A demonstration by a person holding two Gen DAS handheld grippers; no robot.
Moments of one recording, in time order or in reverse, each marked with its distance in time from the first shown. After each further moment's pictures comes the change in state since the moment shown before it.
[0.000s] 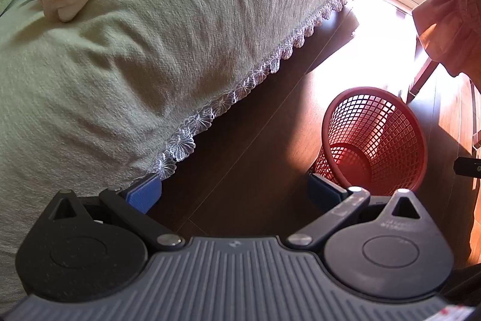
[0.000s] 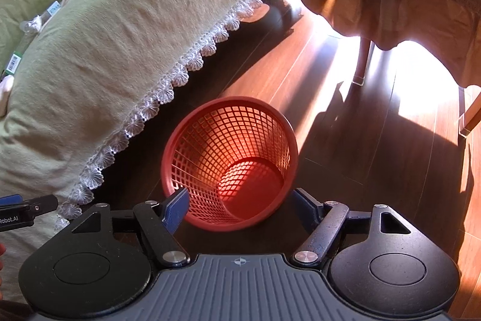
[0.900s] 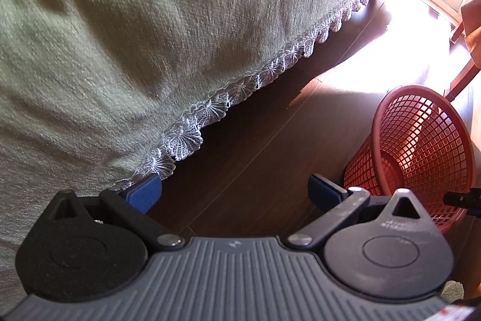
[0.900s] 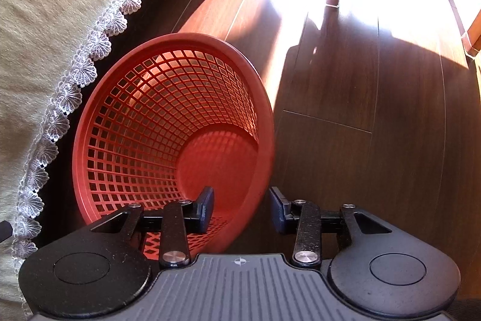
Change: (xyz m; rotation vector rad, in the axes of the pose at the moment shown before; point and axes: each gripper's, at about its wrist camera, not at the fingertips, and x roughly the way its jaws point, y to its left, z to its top) left arm 0.094 0.015 -0.002 -0.087 0.055 0.060; right arm 0.134 -0.045 -0.010 0.221 0.146 -0.094
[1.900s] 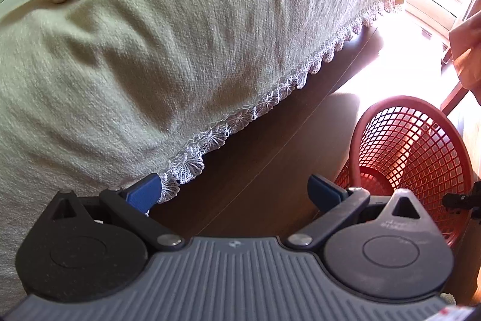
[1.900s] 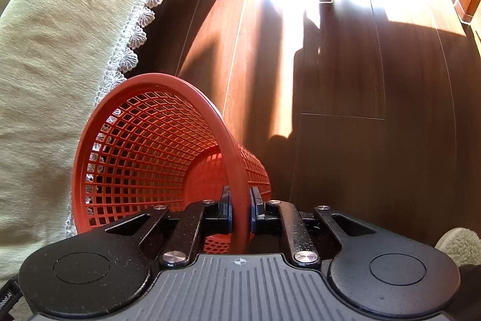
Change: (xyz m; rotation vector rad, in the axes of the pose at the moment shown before) left arm -0.035 0.006 0.020 -0.017 -0.091 -0.009; right arm -0.035 0.001 0.023 0.185 0.011 0.105
